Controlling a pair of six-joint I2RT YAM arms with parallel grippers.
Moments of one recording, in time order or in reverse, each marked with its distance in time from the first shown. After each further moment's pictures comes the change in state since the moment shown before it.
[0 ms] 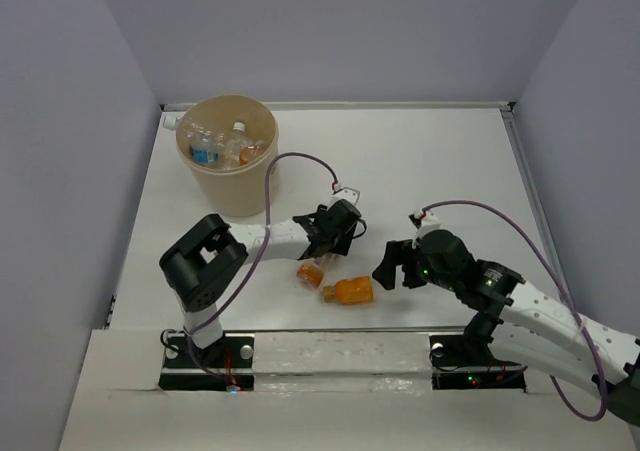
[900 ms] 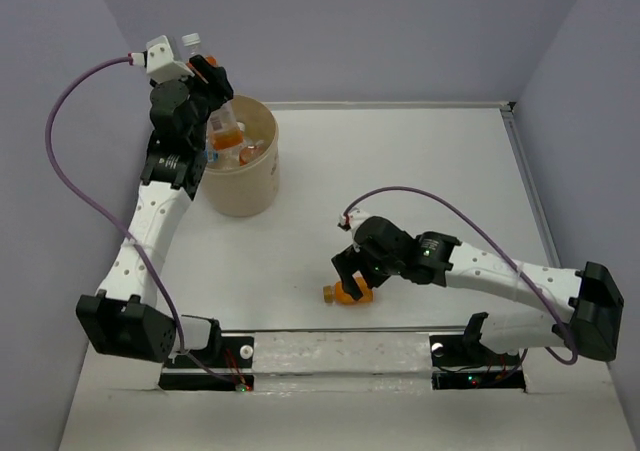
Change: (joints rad) left arm 0.745 -0.488 0.387 0.143 0.102 0.035; right arm 0.200 0.499 0.357 -0.125 -0.034 -0.274
